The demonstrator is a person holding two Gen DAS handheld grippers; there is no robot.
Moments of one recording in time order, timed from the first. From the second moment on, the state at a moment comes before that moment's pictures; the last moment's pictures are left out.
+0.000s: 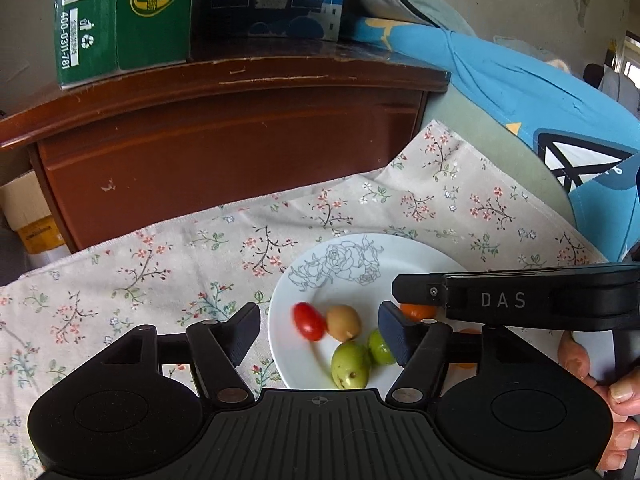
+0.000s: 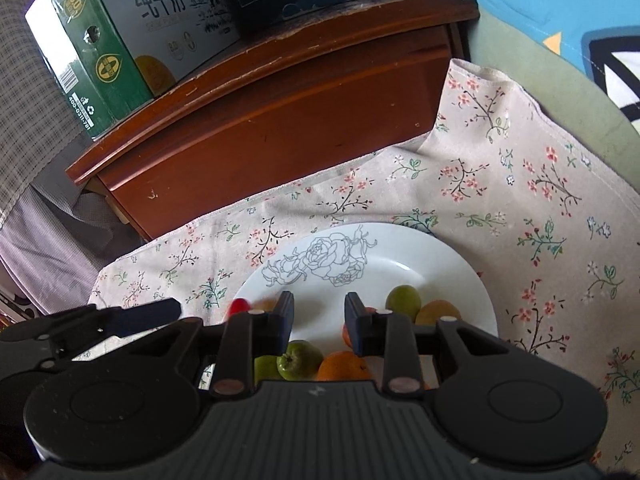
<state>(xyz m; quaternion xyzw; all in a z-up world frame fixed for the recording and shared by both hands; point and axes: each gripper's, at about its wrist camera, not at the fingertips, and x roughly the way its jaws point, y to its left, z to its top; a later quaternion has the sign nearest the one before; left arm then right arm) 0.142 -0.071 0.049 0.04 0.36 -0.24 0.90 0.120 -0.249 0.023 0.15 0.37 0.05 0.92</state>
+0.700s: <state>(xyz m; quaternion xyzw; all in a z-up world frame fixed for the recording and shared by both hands) 0.095 -0.041 0.074 0.07 0.38 -0.19 0.90 0.071 -0.226 0.037 0.14 0.36 0.07 0.92</state>
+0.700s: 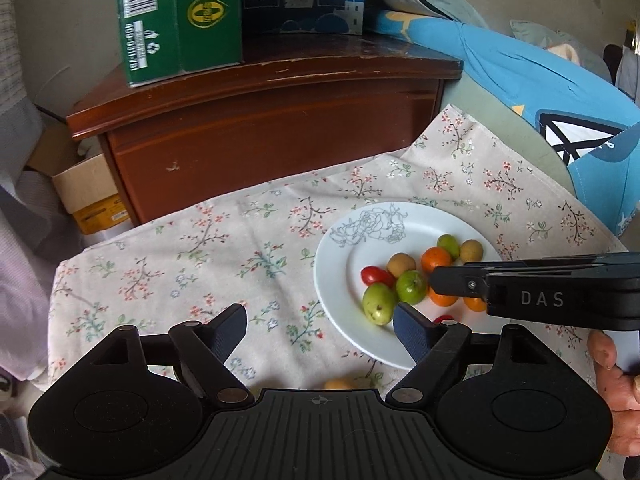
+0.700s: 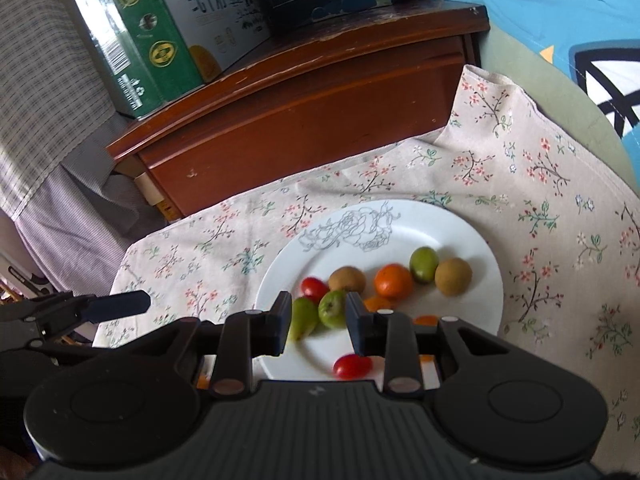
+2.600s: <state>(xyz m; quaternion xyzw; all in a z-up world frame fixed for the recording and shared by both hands) 0.101 0.032 0.018 -0.03 0.46 -0.08 0.89 0.029 -0.136 -0.020 0.07 0.43 0.17 0.89</state>
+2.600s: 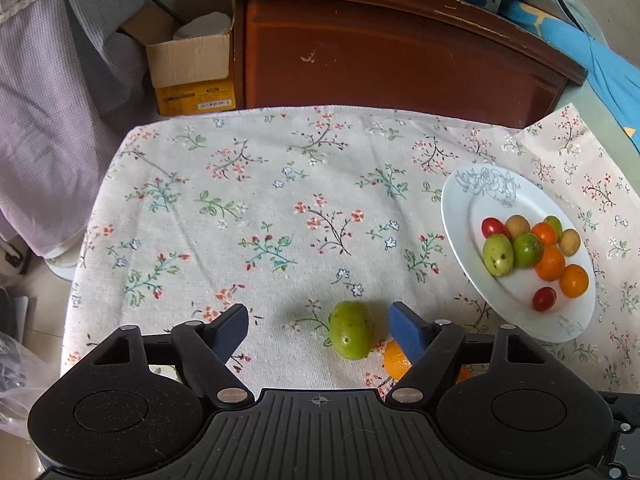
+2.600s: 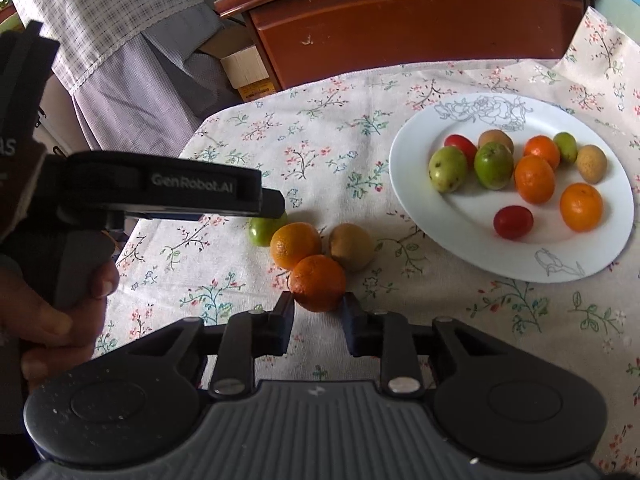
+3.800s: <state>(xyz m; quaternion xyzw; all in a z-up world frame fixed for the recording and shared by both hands) 0.093 0.018 0.005 0.00 0.44 -0.11 0.89 0.030 -0.130 -0.022 0.05 0.40 0.17 0.90</state>
